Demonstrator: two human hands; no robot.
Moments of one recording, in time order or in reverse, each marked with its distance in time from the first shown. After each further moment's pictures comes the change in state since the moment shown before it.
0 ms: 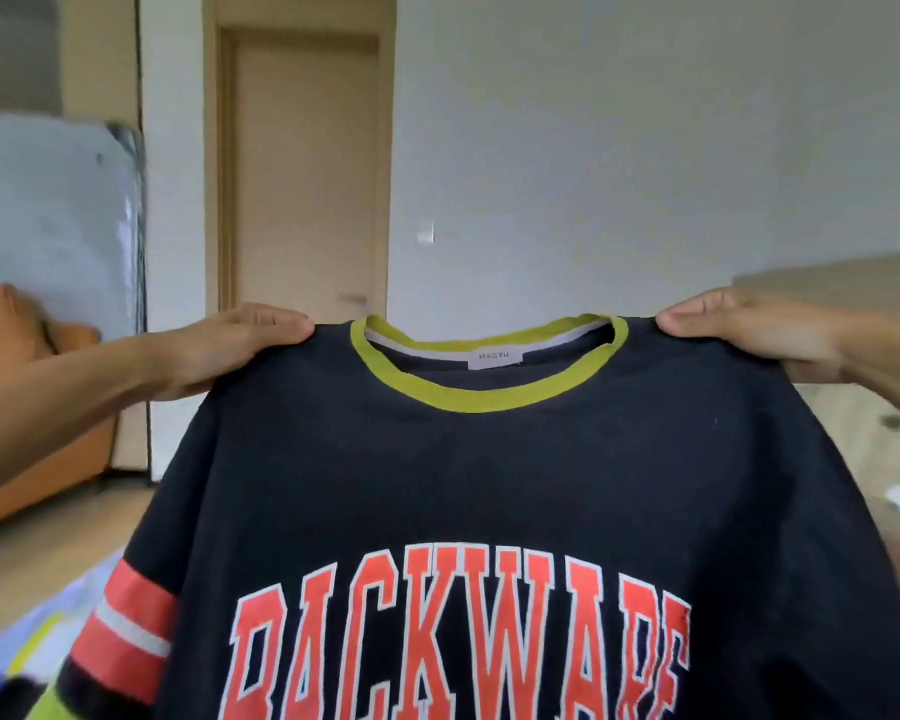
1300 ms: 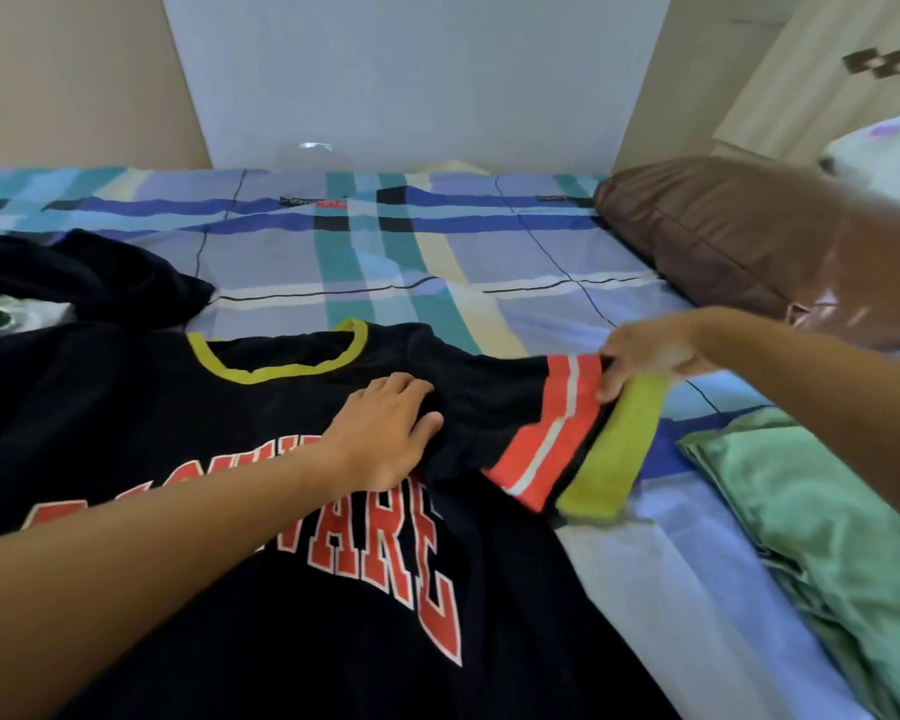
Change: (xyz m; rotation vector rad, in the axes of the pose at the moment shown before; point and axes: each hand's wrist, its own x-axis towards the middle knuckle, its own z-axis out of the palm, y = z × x) left_hand 0.091 -0.264 0.517 0.555 -0.432 0.030; right_hand 0.057 0.462 0.129 -0.249 -0.402 0.871
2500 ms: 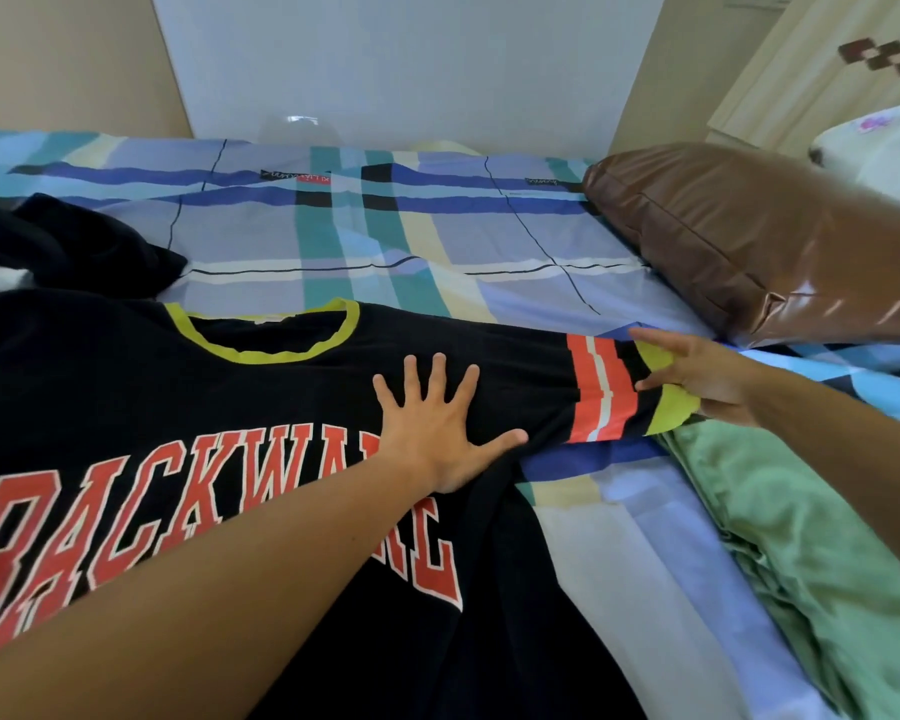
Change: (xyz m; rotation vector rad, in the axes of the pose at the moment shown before) left_hand 0.030 0.066 0.058 0.155 -0.081 -0.143; right_hand 0.001 0.097 0.015 0.688 0.288 -0.078
